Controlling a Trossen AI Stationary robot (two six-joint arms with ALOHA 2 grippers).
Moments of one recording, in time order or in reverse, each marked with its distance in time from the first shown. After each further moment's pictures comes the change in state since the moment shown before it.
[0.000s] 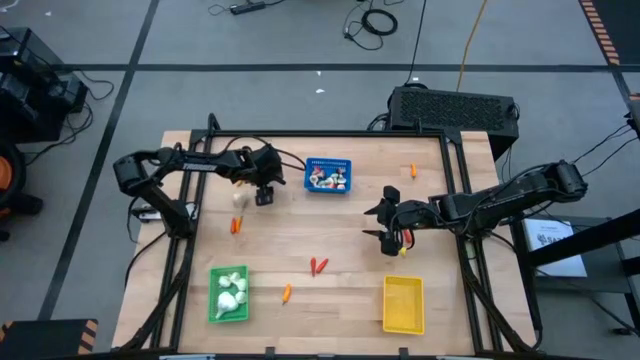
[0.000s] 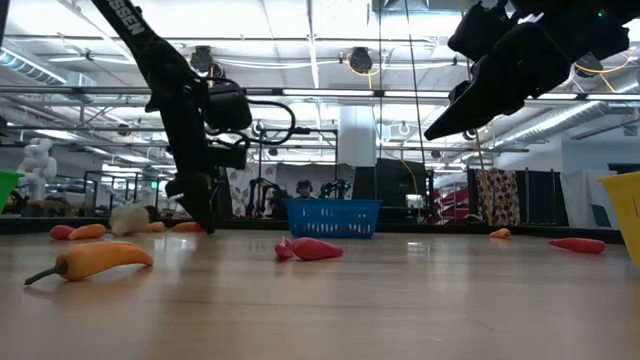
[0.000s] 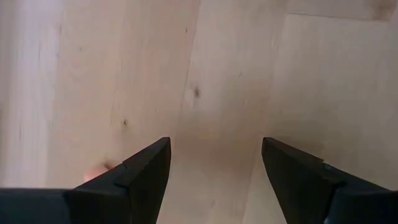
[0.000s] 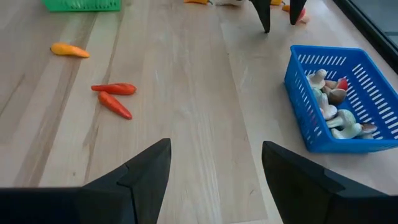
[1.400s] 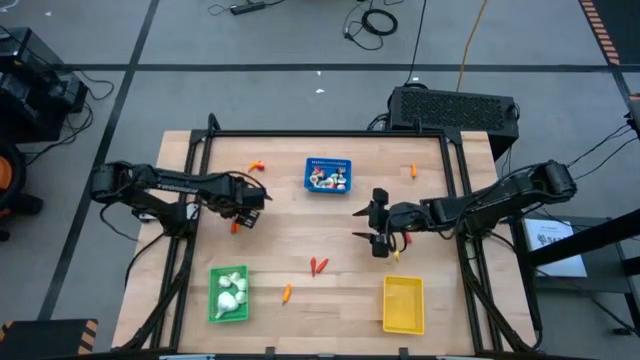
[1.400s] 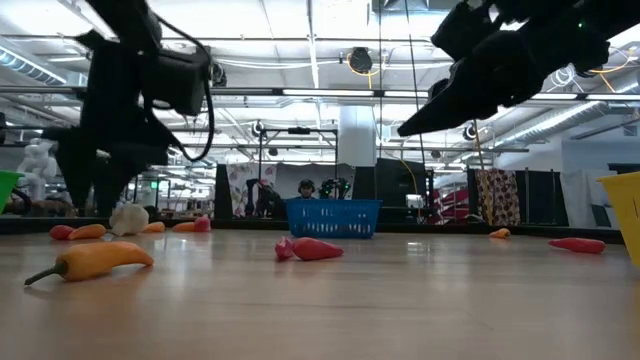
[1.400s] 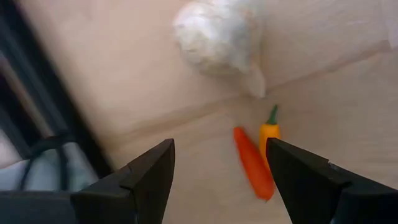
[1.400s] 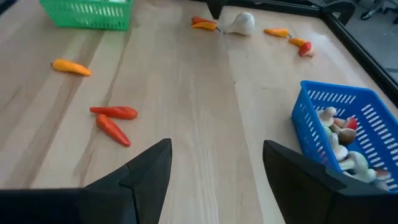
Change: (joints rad) left arm -0.363 -0.216 -0.032 -0.717 -0.045 -1.416; right arm 0.000 0.126 0.001 0.221 -0.005 -0.109
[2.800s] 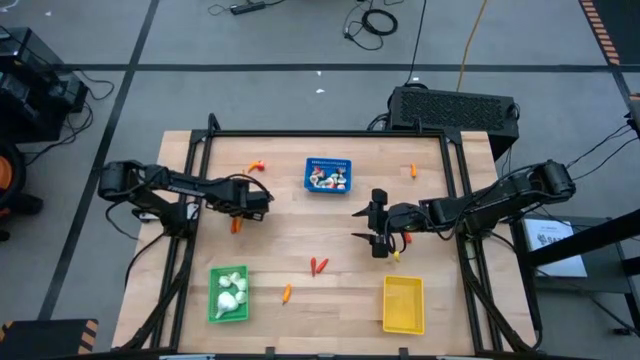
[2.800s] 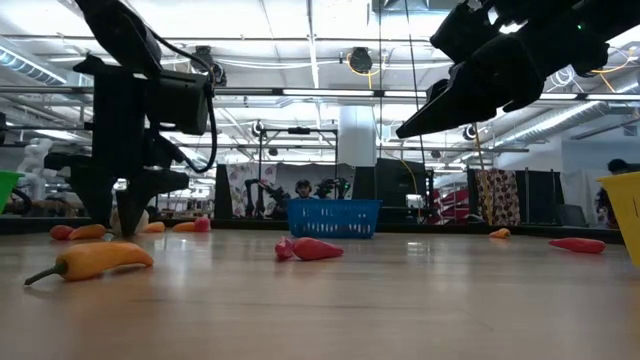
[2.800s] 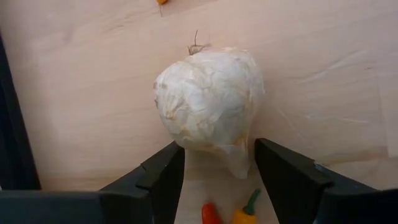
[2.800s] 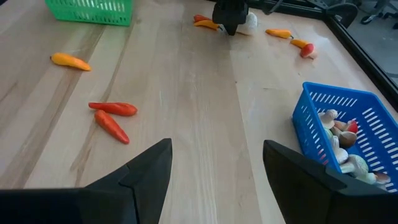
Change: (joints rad) left arm -0.004 0.100 -0.096 0.255 -0.145 -0.208; right arm 0.000 0.020 0.000 0.016 0.001 -0.031
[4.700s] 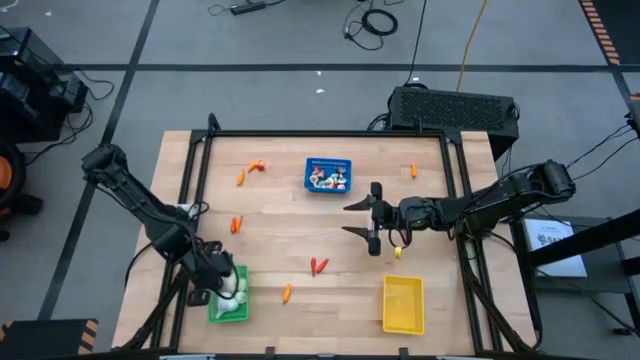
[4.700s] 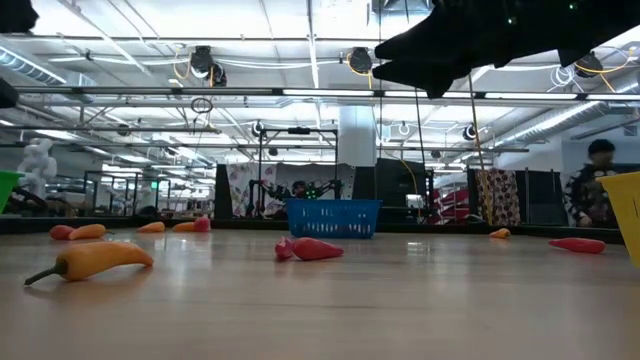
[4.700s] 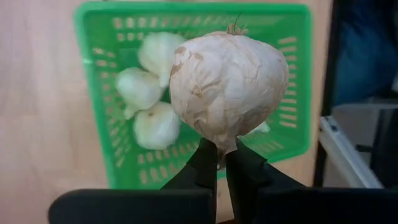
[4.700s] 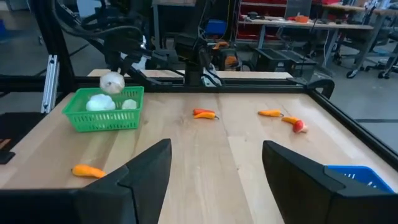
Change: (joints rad) left arm -0.923 -0.377 0.060 0.062 0.421 0.385; right arm 0.000 0.000 -0.001 0.338 0.001 0.056
